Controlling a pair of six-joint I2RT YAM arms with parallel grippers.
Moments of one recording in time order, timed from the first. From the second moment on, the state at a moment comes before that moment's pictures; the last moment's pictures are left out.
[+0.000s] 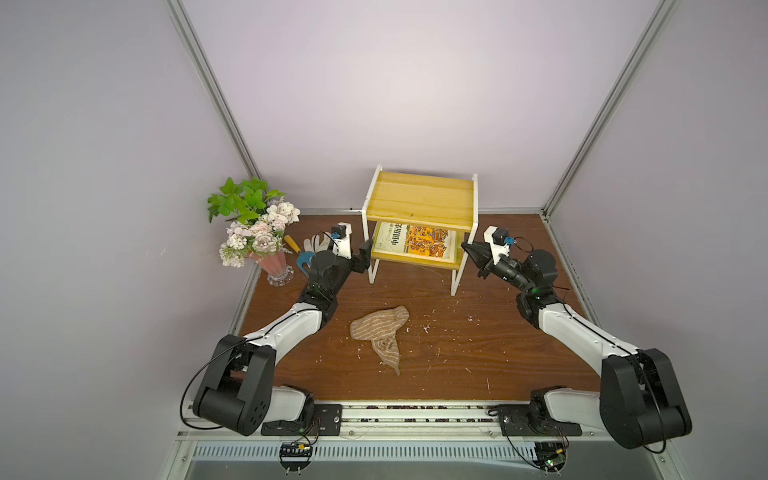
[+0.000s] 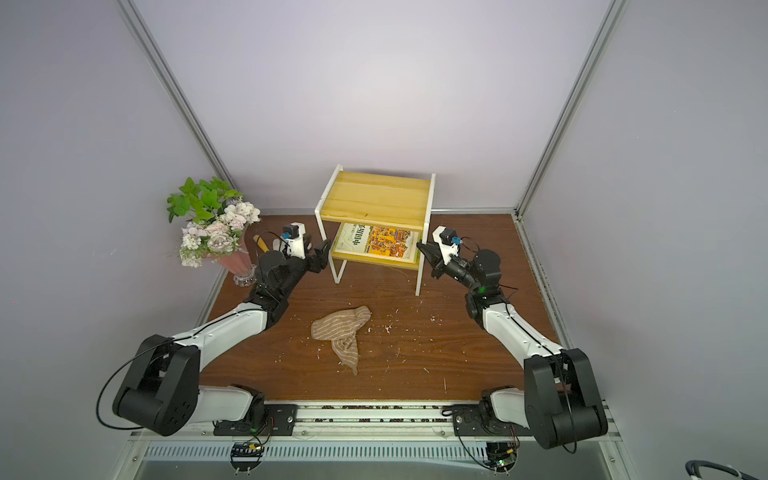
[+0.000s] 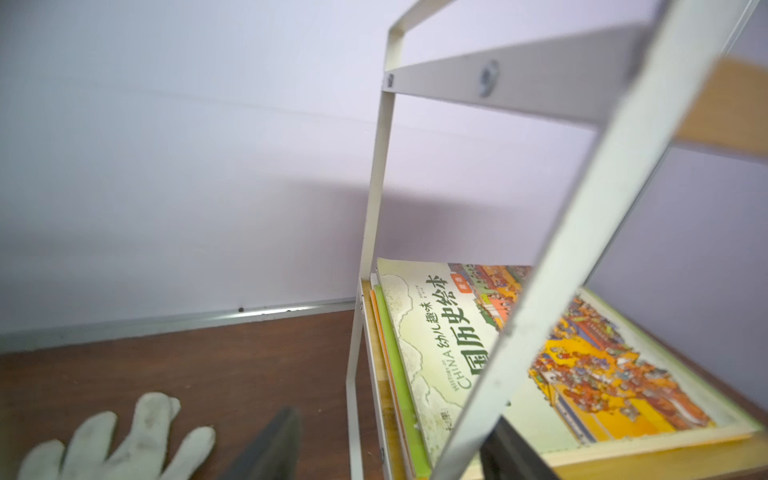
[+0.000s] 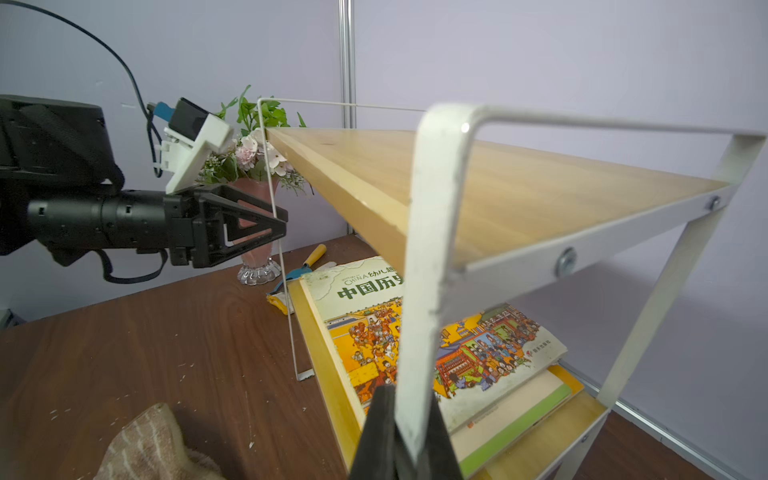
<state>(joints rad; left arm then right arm) -0.32 1.37 0.68 0.64 0.07 -0.09 0.15 1.32 0.69 0.68 -0.68 -0.04</state>
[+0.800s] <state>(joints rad) -0.39 1.27 0.64 0.52 0.00 0.01 0.12 1.41 0.67 0.75 -0.61 -0.03</state>
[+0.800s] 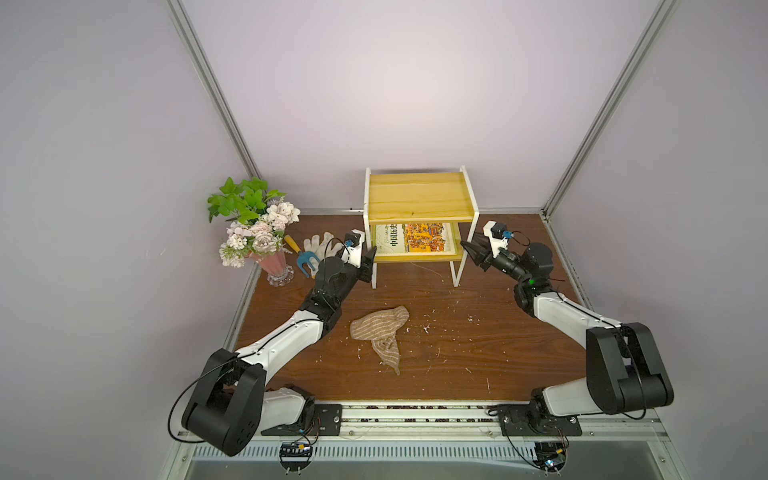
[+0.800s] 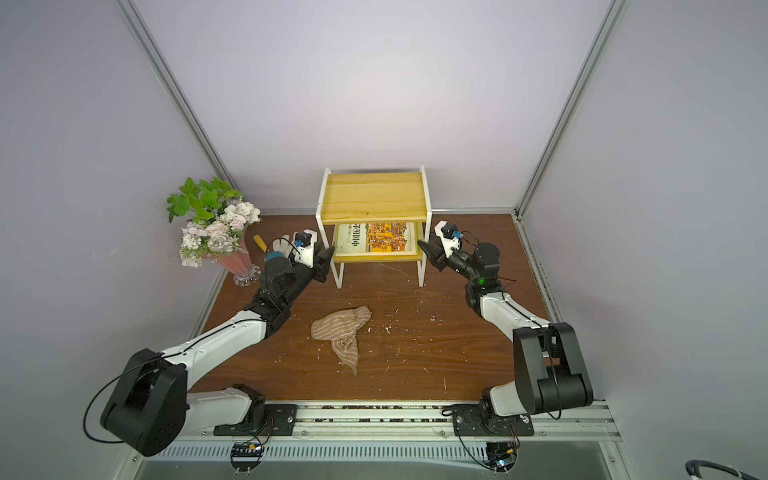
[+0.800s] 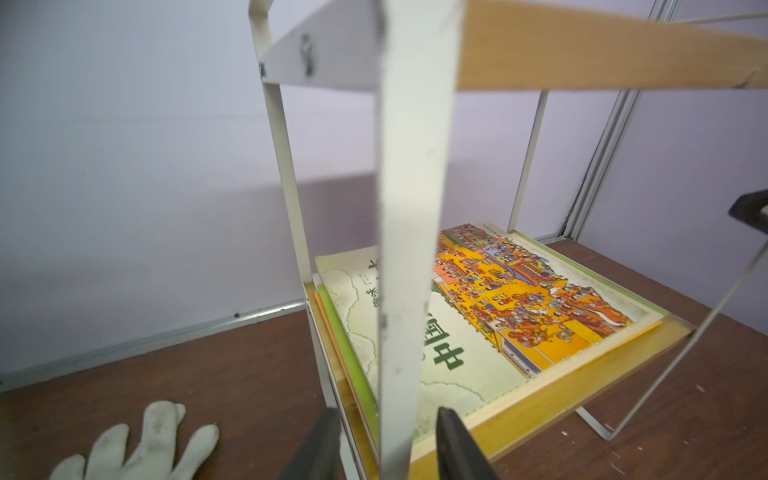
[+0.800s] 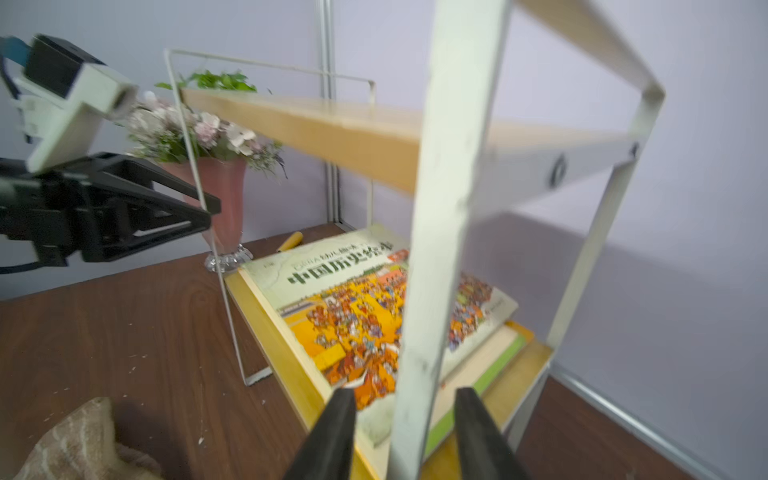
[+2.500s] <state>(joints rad) -0.33 1.27 0.64 0.55 -0.02 -0.43 0.53 1.39 0.41 0.67 0.27 0.36</state>
